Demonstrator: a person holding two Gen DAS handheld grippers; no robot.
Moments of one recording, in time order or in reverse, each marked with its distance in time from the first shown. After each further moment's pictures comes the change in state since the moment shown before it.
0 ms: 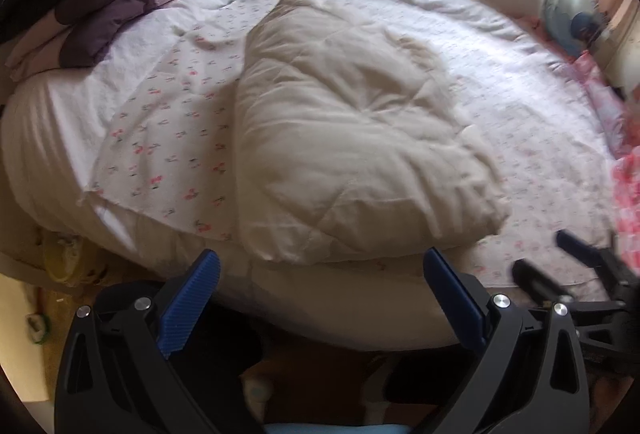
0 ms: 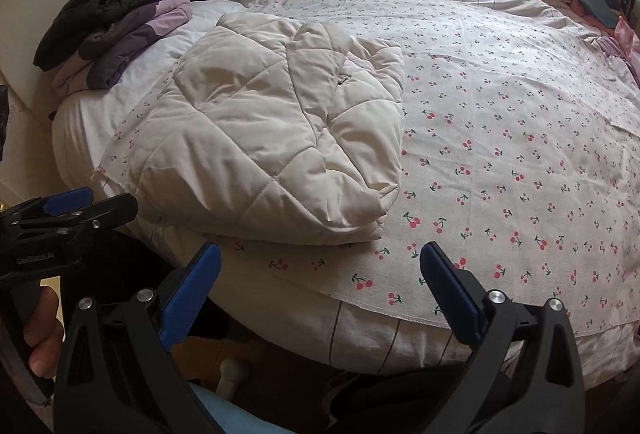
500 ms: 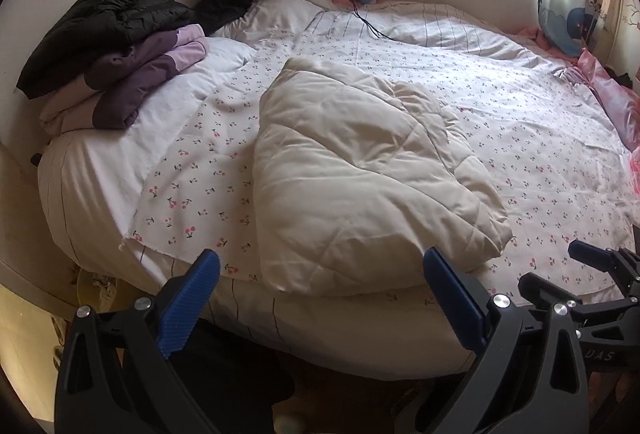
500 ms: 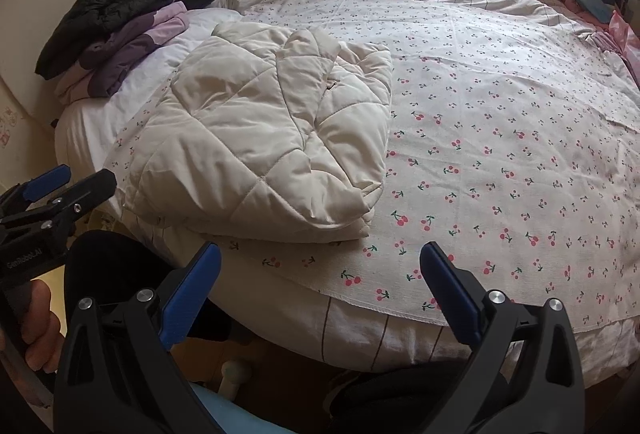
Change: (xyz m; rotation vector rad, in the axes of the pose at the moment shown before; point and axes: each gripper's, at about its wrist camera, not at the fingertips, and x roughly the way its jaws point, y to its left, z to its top) left arm -0.028 -0.030 0.000 0.105 -0.160 0.180; right arm -0.016 -0.013 -0.003 0.018 -0.029 0.004
